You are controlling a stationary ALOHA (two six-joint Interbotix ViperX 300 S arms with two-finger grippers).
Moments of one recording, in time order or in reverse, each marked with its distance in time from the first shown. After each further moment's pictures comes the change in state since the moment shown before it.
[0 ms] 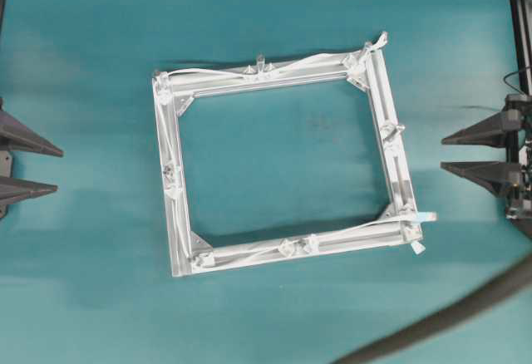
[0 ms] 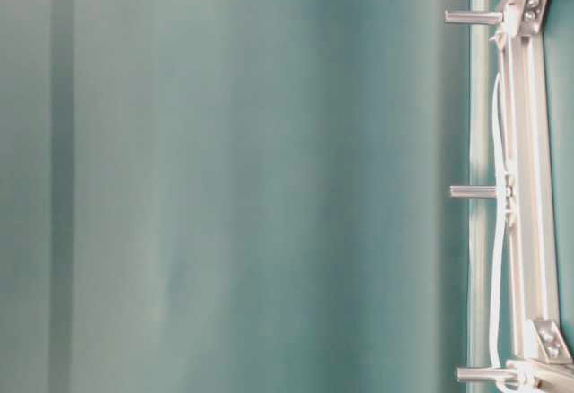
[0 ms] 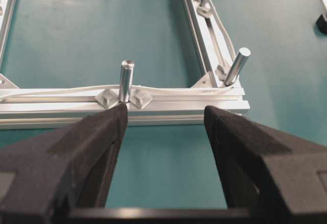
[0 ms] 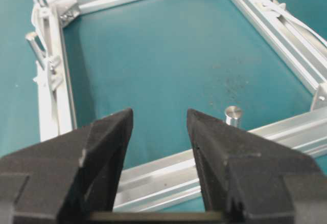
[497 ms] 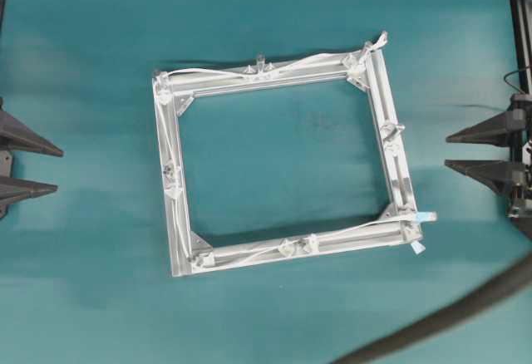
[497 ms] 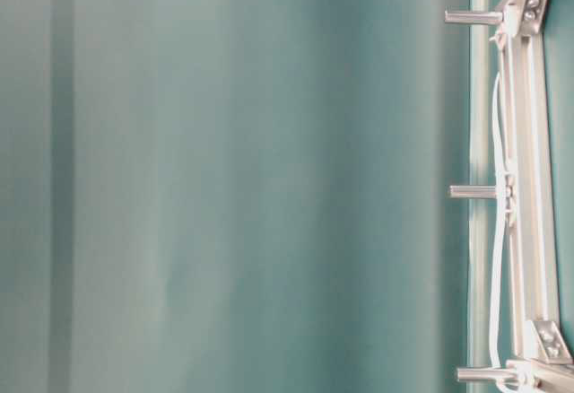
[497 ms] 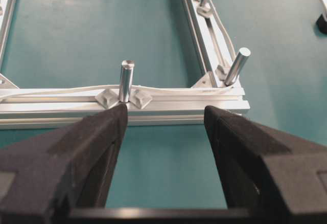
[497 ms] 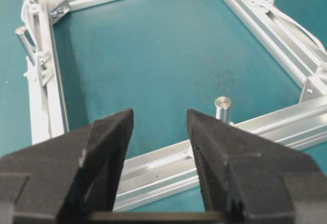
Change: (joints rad) left arm 0.000 0.000 0.000 0.000 0.000 0.000; right arm 0.006 -0.071 0.026 0.008 0.043 0.000
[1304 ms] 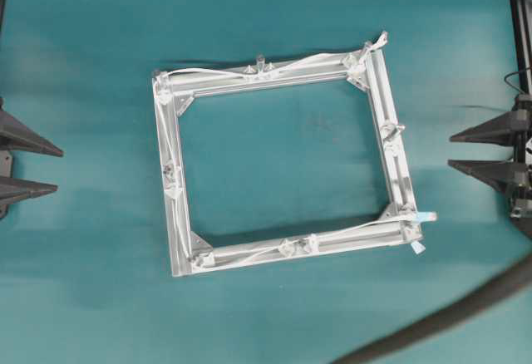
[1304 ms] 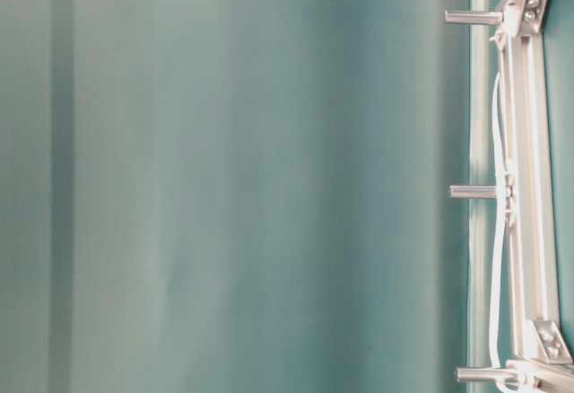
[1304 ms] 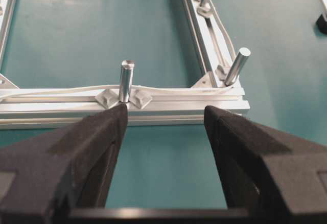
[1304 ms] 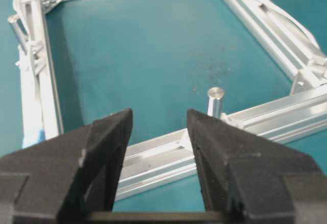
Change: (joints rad) left arm 0.000 0.000 0.000 0.000 0.000 0.000; right arm 0.046 -0.089 0.002 -0.012 0.135 0.003
